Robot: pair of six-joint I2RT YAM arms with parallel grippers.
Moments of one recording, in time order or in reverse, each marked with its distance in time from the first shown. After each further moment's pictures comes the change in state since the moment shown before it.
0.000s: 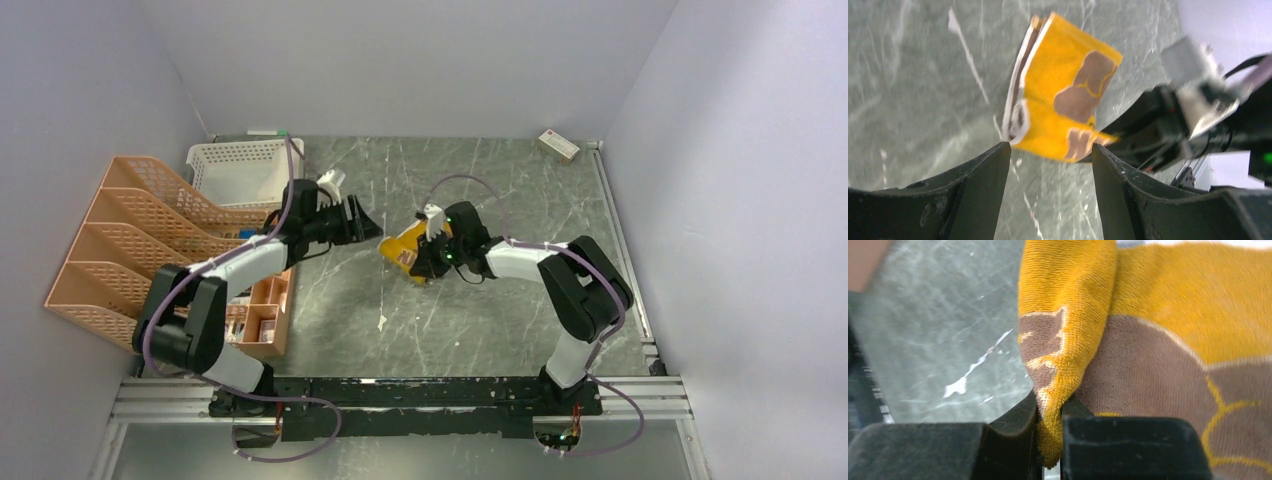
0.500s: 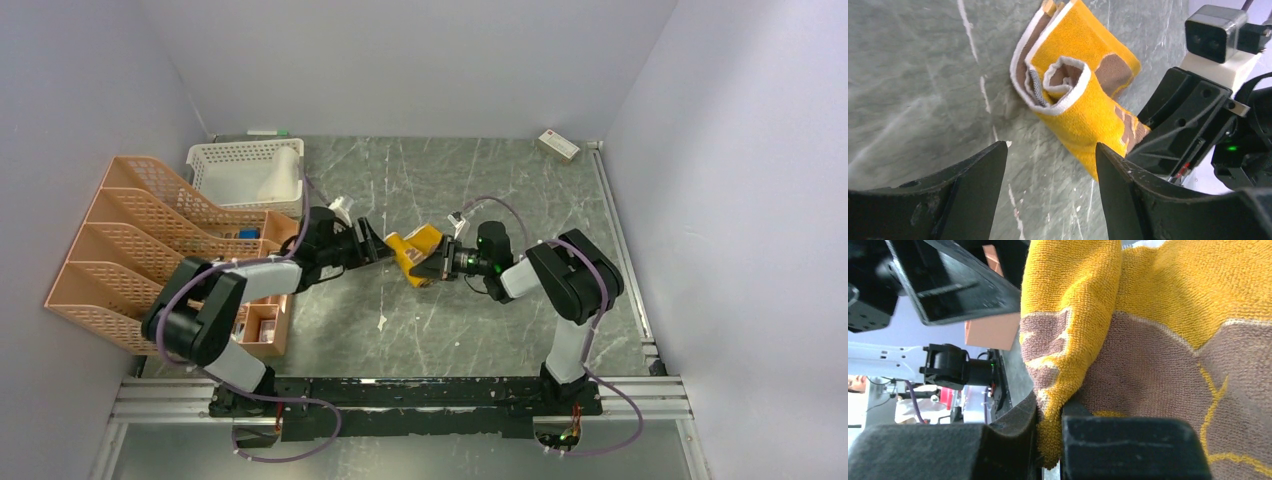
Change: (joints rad) left arm -0.088 -0.018 -0.240 0.202 -0.105 -0.182; right arm -0.149 0.093 -0.335 0.862 -0.334 0.809
